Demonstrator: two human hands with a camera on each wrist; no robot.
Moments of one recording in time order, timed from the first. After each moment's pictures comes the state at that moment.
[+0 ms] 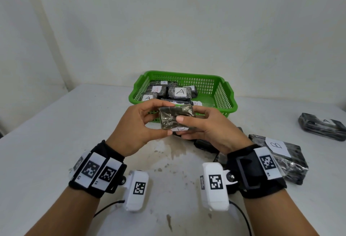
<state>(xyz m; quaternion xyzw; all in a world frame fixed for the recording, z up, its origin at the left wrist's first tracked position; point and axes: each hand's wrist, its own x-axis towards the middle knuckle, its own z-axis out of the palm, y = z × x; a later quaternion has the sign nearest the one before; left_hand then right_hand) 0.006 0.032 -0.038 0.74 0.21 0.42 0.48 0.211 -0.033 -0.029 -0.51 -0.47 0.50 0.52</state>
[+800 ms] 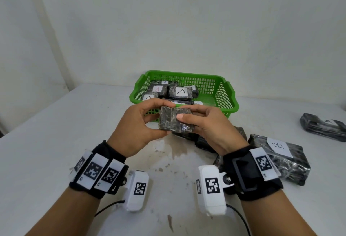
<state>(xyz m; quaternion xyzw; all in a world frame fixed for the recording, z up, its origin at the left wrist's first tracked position) 0.006 0.029 -0.038 0.76 0.20 0.43 0.44 0.203 -0.026 -0.036 -0.51 -0.44 0.46 0.57</state>
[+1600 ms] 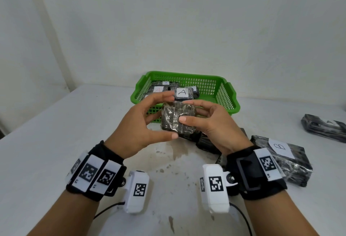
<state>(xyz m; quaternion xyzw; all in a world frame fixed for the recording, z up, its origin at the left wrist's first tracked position) 0.002 0.026 -0.031 0.76 0.20 0.41 0.47 0.209 -0.030 -0.033 -0.49 -0.49 0.43 0.58</state>
